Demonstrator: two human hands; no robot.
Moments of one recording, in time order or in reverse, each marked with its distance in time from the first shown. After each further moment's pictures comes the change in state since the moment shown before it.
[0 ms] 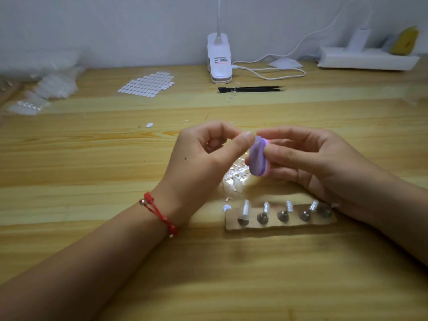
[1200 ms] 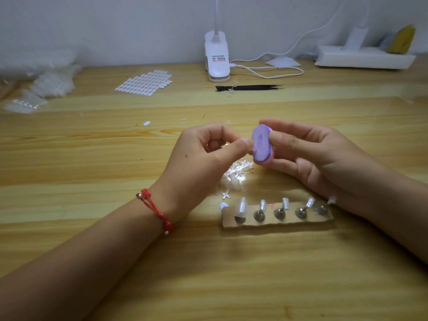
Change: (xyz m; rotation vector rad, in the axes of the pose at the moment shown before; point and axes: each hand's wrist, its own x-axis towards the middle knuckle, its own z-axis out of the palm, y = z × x) left_hand 0.001 0.001 0.001 -0.009 -0.014 -0.090; right_hand 0.002 -0.001 -0.005 0.096 0.038 0.027
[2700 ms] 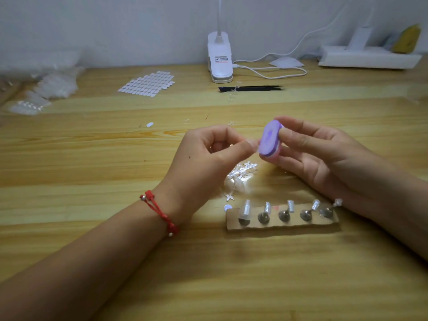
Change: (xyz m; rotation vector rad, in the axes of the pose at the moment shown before) left_hand 0.000 0.004 0.000 -0.041 -0.012 -0.030; right_hand 0.001 -0.001 -0.002 0.117 0.045 0.010
